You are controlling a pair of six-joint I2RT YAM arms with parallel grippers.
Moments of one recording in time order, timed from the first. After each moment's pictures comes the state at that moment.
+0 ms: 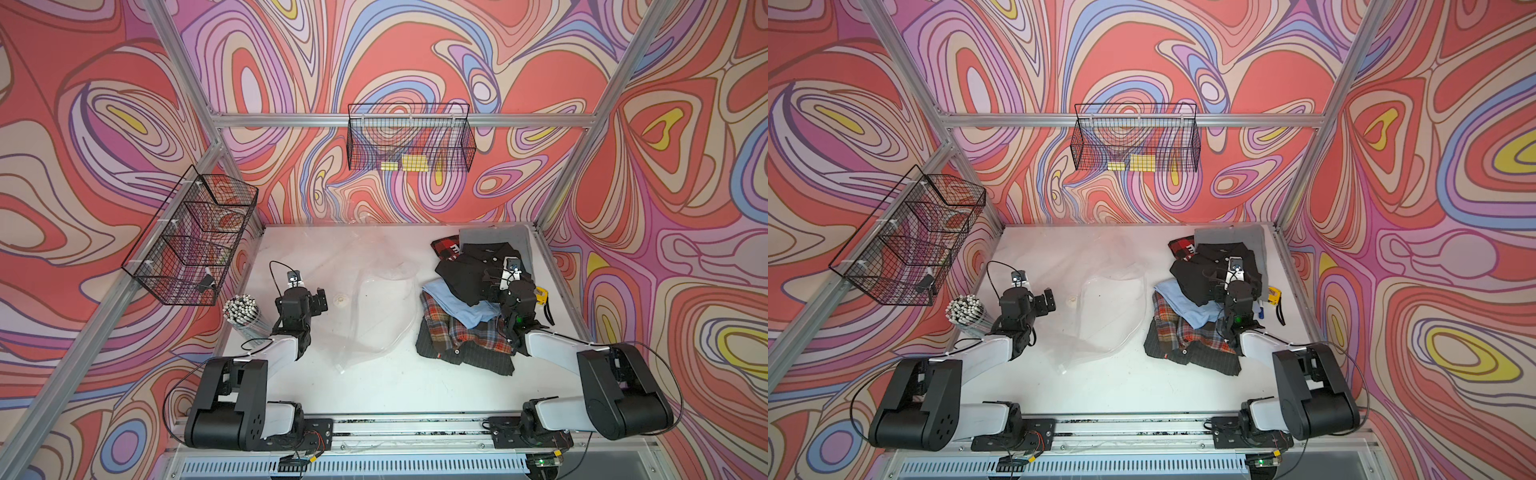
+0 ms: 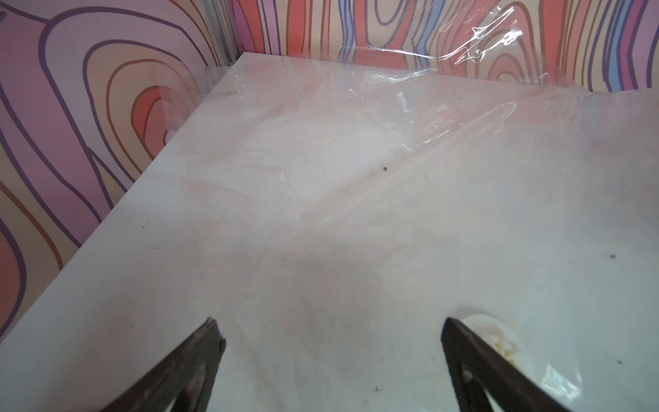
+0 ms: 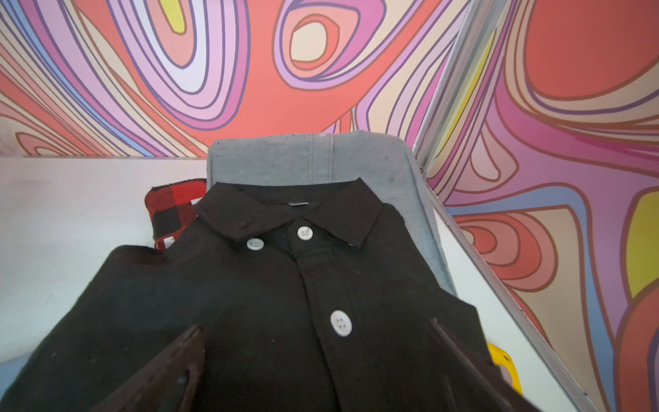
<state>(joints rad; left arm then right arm) -0.05 1.36 0.42 0.44 -0.22 -0.16 0.13 1.42 0.44 0.70 0.29 -0.05</state>
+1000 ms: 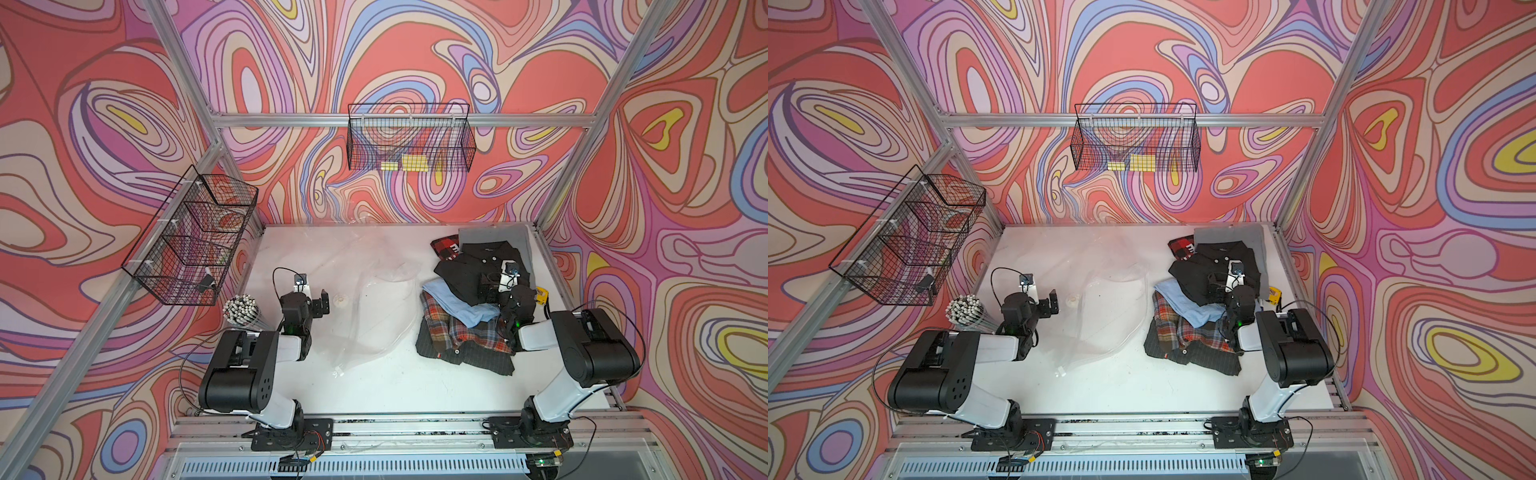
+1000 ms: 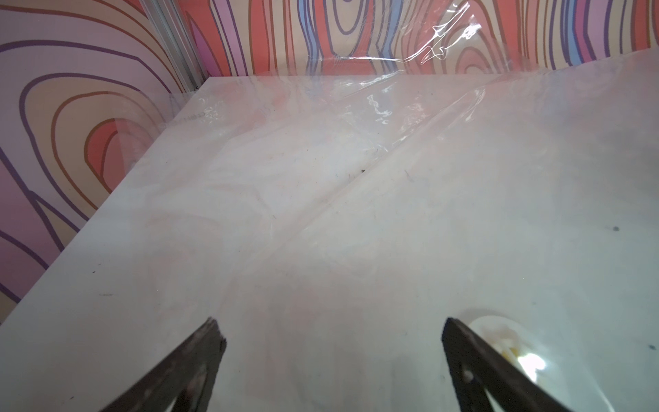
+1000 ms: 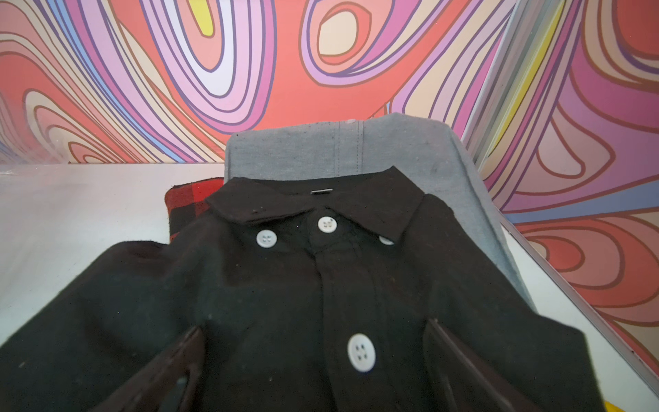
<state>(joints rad) -0.02 1.53 0.36 0.78 -0.13 -0.03 0.04 1.69 0.43 1.05 0.09 -0.01</state>
